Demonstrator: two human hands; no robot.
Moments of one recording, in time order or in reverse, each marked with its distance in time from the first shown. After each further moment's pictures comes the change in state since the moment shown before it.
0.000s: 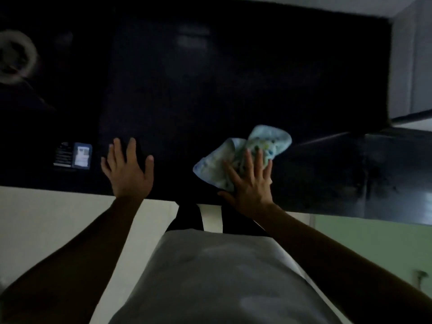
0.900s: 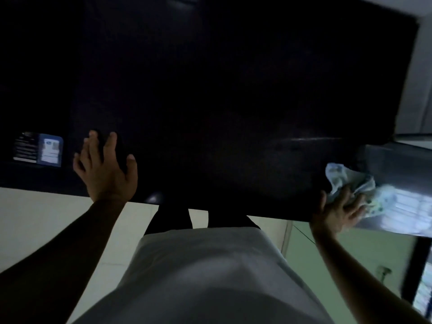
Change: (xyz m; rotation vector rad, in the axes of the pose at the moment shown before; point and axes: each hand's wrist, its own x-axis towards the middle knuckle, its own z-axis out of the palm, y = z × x) left_hand 0.011 0.000 0.000 0.027 0.040 -0.049; right_hand -0.088 0.161 0.034 0.225 0.221 1.113
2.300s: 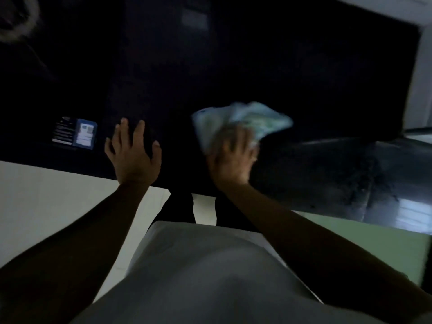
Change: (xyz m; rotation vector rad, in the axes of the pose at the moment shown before) left_hand -0.004 -0.007 0.002 -0.058 0.052 0.055; right_hand -0.143 -0.247 0.029 -0.030 -0.045 -0.848
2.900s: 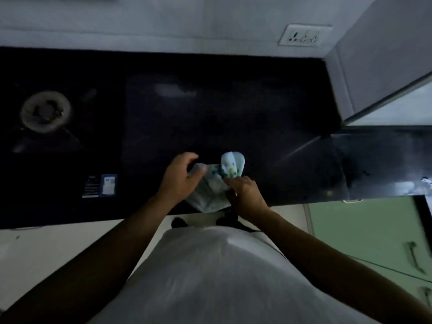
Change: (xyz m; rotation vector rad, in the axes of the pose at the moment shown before) left_hand 0.004 0.077 -0.084 -0.520 -0.408 0.393; right_hand -0.080 0.006 -0.075 0.366 0.075 -0.144
